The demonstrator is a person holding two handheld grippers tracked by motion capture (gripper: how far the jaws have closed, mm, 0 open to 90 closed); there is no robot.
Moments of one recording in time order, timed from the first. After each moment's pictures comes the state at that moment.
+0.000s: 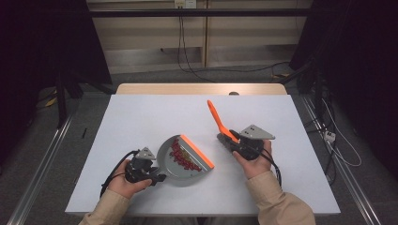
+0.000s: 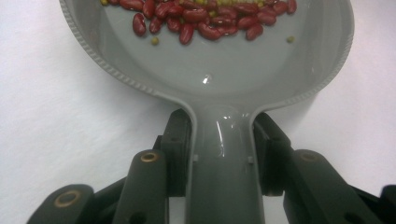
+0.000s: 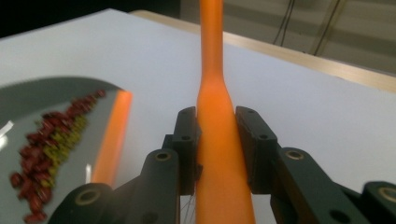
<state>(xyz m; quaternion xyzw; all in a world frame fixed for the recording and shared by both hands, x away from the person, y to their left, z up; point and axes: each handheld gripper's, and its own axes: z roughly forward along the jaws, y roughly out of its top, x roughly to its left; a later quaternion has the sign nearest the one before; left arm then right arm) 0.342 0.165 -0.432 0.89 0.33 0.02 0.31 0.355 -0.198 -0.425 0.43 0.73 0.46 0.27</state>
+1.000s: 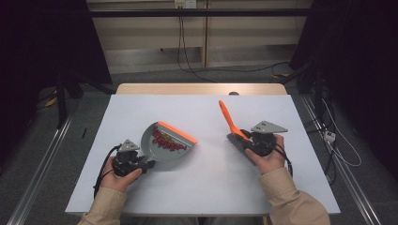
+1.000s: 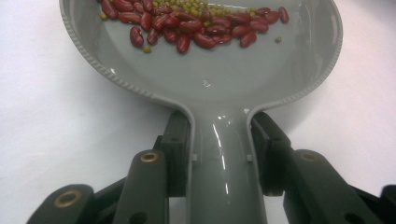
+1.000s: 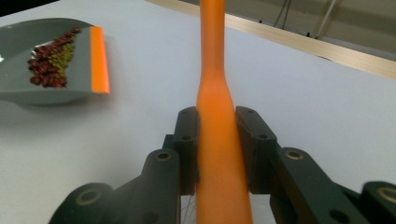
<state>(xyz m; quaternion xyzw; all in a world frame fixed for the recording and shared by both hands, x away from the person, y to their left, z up) 0.358 0.198 -0.433 0.82 0.43 0.09 0.36 0.360 -0.236 -0.414 0.44 0.75 0.43 0.24</state>
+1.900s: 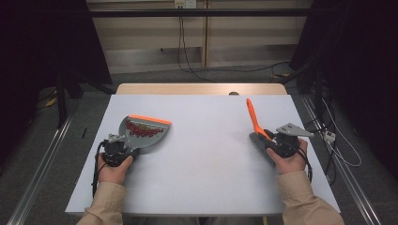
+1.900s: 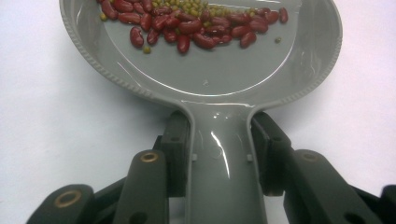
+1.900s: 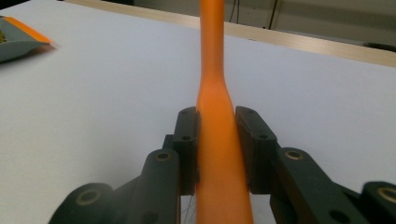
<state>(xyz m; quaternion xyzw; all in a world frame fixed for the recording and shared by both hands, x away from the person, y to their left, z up) 0.386 0.228 -0.448 0.74 0.56 0.17 0.33 0.348 -0.296 -0.424 0.50 0.70 0.42 0.28</state>
